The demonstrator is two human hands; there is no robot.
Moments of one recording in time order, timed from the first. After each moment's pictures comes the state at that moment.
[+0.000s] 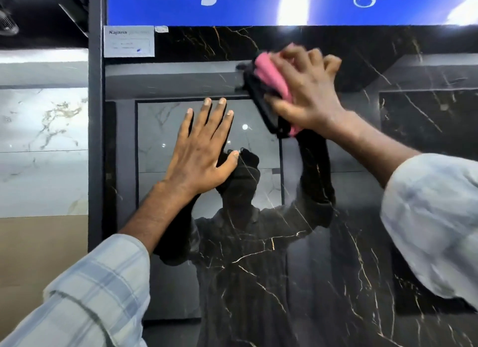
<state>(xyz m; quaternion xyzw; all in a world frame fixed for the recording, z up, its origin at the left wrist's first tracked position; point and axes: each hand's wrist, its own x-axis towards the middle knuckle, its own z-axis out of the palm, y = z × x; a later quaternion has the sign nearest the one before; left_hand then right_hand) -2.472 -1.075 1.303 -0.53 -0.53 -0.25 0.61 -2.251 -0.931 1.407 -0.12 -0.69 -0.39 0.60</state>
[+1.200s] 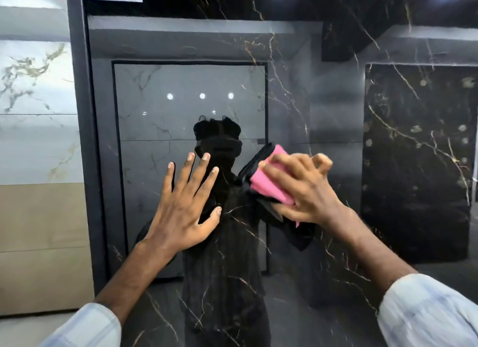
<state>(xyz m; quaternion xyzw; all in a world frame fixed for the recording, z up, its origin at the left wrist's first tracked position) -2.490 -1.099 1.127 -0.58 -0.54 -0.25 0.55 -2.229 -0.932 1.168 -0.07 -0.76 -0.39 0.52</state>
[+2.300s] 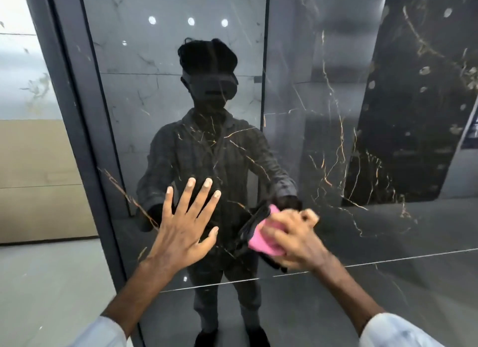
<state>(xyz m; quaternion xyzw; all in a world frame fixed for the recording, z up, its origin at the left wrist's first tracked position) -2.482 -1.119 0.942 -0.60 -0.60 -0.18 0.50 -2.223 -0.950 0.911 -0.08 -0.86 -0.28 0.42</state>
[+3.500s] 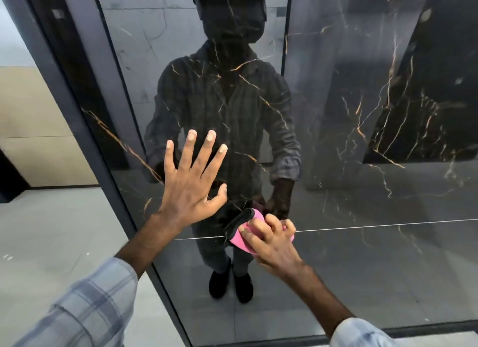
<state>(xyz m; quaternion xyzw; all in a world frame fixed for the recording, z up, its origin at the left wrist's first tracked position) -2.483 -1.110 0.924 -0.58 -0.61 -0.20 0.50 -2.270 -1.004 0.781 -0.13 -0.88 -0.24 0.40</state>
